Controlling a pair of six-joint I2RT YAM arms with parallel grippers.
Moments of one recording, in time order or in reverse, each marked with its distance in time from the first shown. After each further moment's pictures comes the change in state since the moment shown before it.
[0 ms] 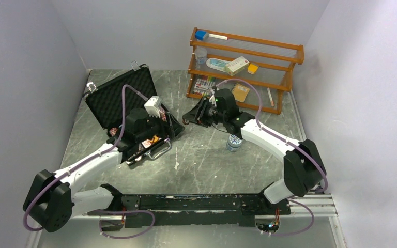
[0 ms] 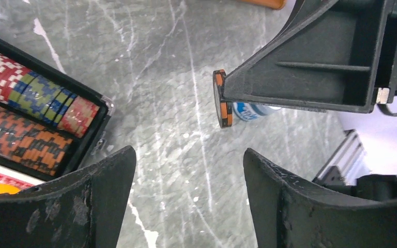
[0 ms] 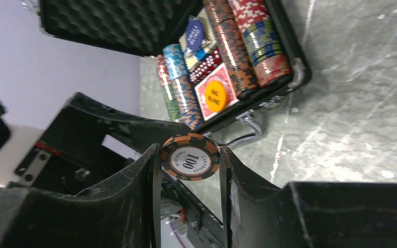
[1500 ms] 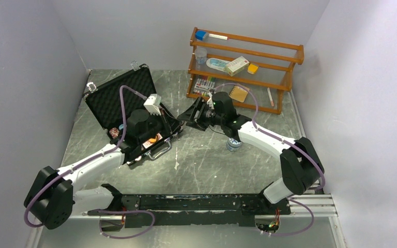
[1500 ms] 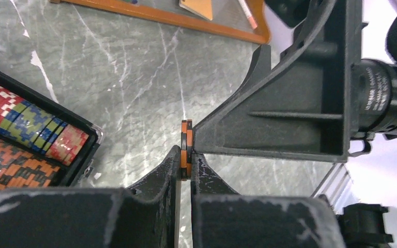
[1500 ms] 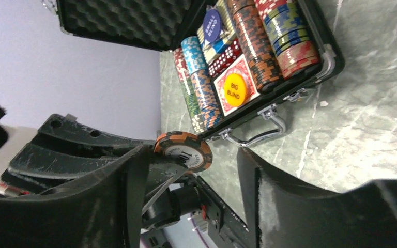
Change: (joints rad) left arm -0.040 0.026 -0.050 0.227 -0.088 -0.115; right arm 0.028 0.014 -0.059 0.158 -0.050 0.165
